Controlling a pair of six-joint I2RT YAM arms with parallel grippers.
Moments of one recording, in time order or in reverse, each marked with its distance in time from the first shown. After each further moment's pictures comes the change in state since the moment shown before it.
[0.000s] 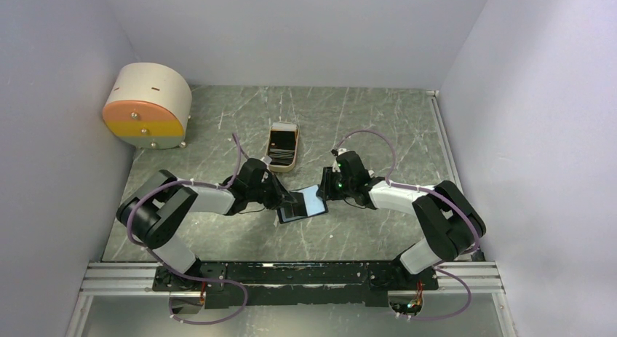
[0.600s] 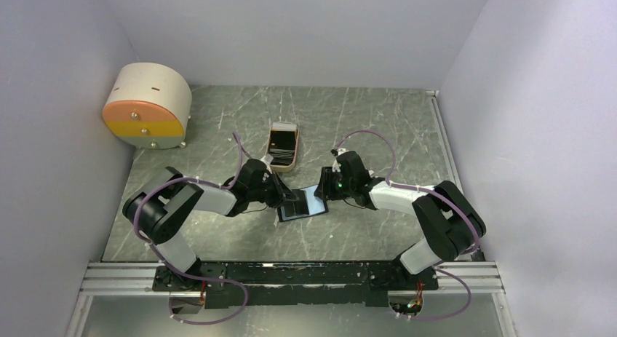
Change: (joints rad) left arm 0.000 0.048 -0.014 0.136 0.013 -0.003; right arm 0.000 0.000 -0.007 0.026 -0.028 0.005
